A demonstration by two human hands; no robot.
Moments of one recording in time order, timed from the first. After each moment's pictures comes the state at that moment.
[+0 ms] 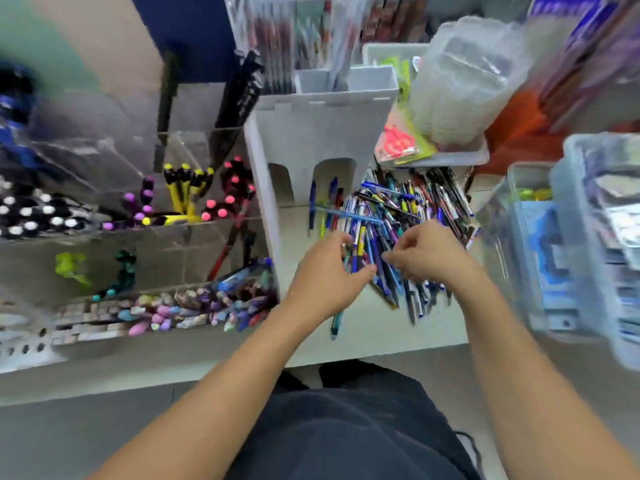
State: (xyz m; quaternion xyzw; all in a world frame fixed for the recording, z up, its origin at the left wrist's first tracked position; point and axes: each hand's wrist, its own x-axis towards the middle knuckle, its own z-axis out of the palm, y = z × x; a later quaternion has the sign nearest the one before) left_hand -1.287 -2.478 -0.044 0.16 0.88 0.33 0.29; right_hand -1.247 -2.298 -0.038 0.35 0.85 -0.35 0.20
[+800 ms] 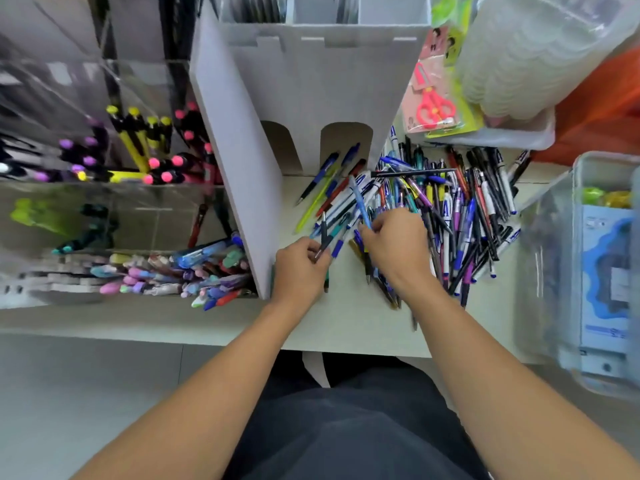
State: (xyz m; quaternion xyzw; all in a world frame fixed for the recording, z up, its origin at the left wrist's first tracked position) left_hand -1.278 -2.474 -0.156 -0.06 0.90 0.38 0.18; right_hand -1.278 -2.313 -0.141 0.26 0.92 -0.28 0.09
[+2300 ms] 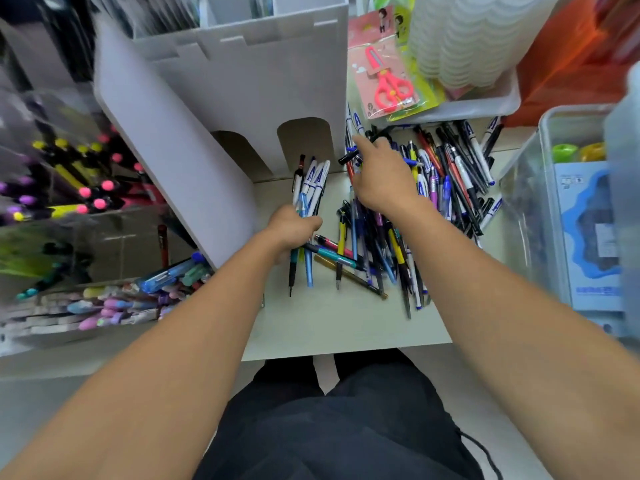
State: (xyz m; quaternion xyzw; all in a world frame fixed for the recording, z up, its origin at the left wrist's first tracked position) left_hand -1.356 -2.436 -0.161 -0.07 0.86 0.35 0.37; right_hand -1.341 -2.260 -0.144 0.17 0.95 -0.23 0.10
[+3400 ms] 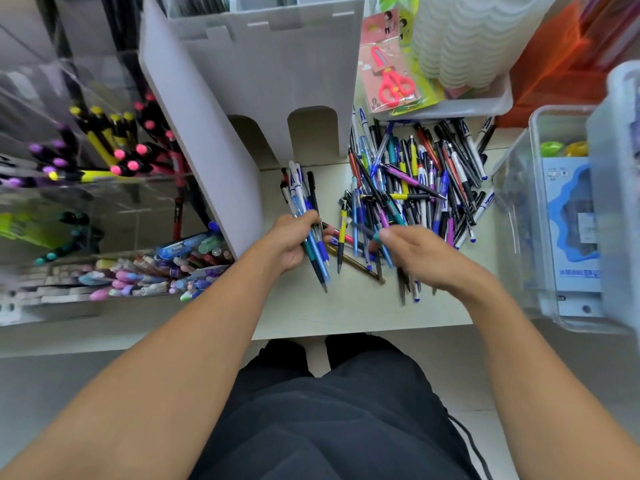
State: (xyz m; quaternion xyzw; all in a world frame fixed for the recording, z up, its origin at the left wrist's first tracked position) left_hand -1.321 -2.450 -0.153 -0.26 0.62 0.61 0.42; right_hand -1.201 -2.267 -0.089 0.19 0.81 -0.49 0.27
